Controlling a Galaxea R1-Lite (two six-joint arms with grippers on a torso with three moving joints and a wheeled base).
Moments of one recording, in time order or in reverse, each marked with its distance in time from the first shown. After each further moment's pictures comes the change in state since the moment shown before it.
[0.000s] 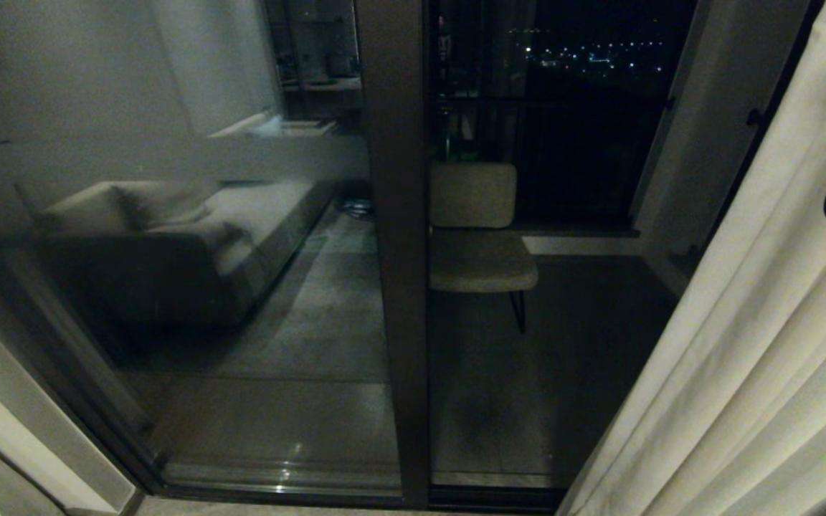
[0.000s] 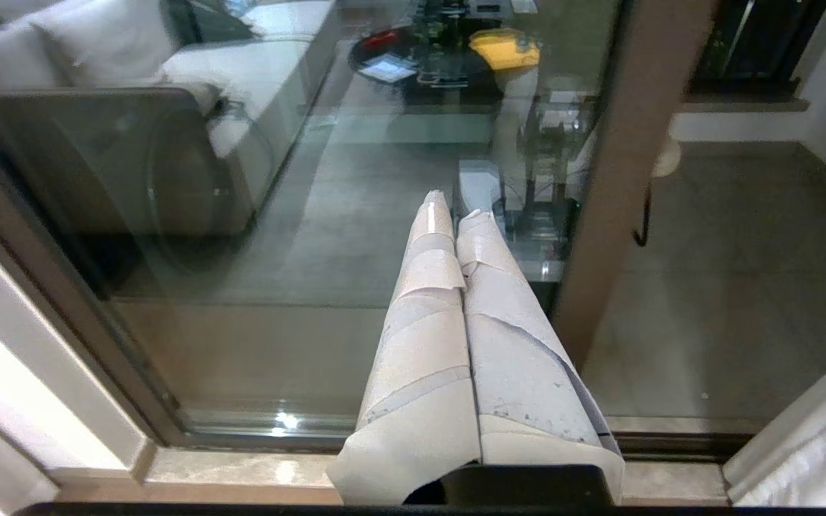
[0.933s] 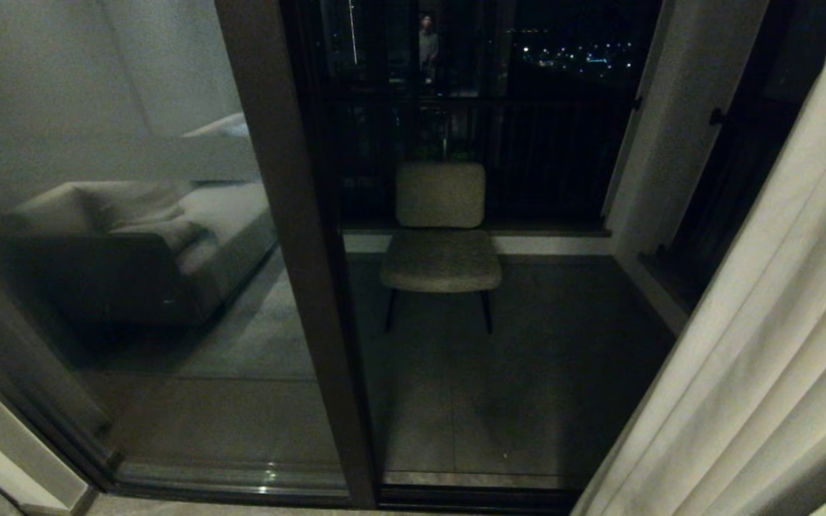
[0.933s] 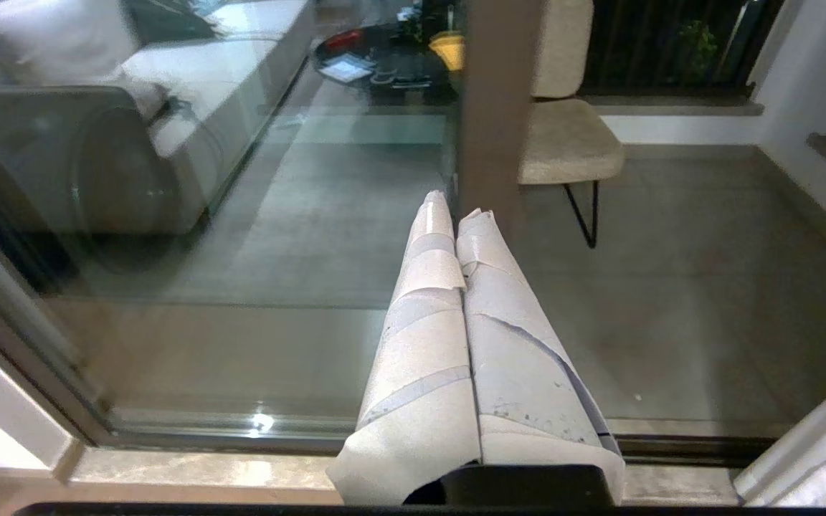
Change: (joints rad) left arm 0.000 0.000 0.000 -0.001 -0.001 -0.008; right arm -0.061 0.011 0.006 -0.002 0.000 -0.014
